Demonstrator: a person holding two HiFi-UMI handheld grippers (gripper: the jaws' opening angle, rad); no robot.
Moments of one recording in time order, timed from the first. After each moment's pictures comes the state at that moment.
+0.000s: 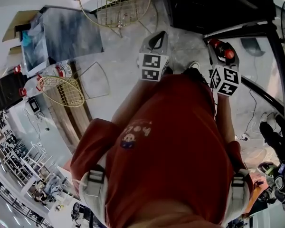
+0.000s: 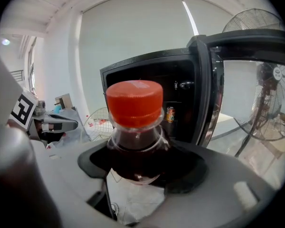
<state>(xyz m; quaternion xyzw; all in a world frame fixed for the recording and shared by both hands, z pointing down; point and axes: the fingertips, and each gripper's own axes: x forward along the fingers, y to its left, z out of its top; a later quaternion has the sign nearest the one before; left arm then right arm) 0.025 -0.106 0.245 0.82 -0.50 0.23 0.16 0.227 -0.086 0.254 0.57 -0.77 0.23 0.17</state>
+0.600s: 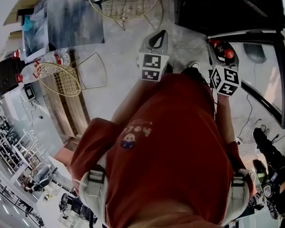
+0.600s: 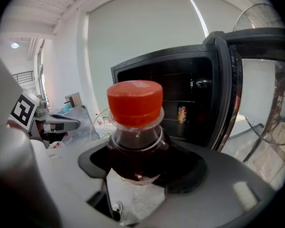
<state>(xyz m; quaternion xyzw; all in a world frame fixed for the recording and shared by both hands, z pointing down) -0.006 -0.089 0.240 0.80 -0.53 0.22 0.16 0.192 -0.087 0.254 0.52 -0.80 0.23 0.18</state>
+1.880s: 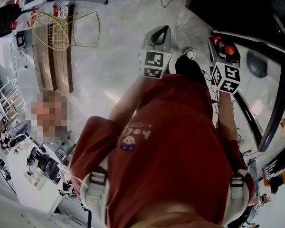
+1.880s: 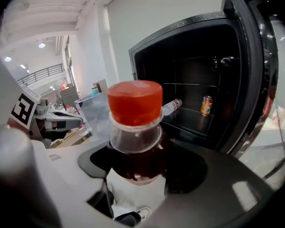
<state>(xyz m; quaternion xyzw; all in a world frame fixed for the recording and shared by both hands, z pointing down) 0.027 -0.024 0.270 0.70 -0.65 0.21 0.20 0.202 -0.080 0.290 0.36 -0.87 0.22 0.25</state>
